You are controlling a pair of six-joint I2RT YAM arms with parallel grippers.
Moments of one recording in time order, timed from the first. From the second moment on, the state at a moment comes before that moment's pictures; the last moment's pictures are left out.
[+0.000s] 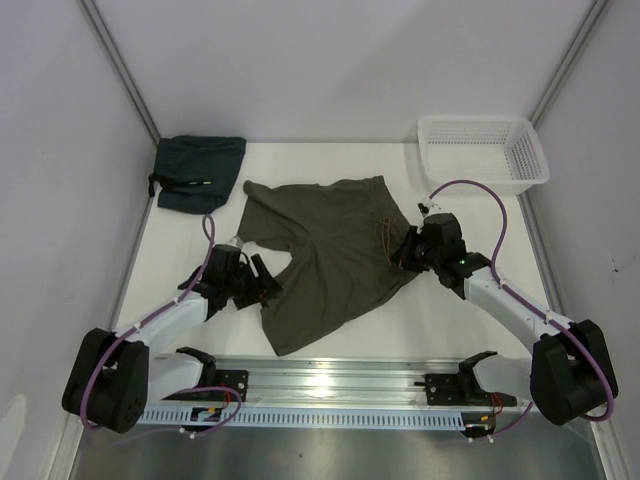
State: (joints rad) left arm -0.31 1.13 0.42 -0.20 0.19 -0.74; right arm 0.40 1.21 0.71 -0.18 -0.13 0.55
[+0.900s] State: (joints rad) left arm -0.23 1.12 0.34 -0.07 0.11 -0.81; right arm 0.42 1.19 0.71 -0.18 -0.16 0.55
